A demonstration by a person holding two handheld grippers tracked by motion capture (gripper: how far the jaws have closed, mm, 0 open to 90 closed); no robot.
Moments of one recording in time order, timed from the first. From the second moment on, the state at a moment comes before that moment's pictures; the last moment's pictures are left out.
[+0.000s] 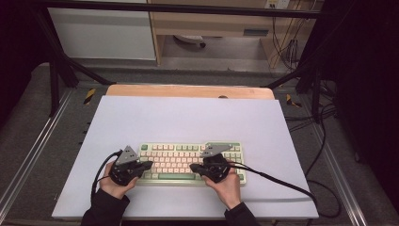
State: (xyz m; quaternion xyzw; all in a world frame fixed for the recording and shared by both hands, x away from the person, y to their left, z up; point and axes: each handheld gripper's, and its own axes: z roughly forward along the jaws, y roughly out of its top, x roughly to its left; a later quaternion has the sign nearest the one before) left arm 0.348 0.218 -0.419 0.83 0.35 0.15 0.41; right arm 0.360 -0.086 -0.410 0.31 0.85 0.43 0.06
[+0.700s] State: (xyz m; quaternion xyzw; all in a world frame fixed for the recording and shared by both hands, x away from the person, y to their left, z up) left arm 0.349 0.218 -0.420 0.83 0.35 0.15 0.41; right arm 0.370 -0.056 -0.426 0.31 0.85 0.42 0.04
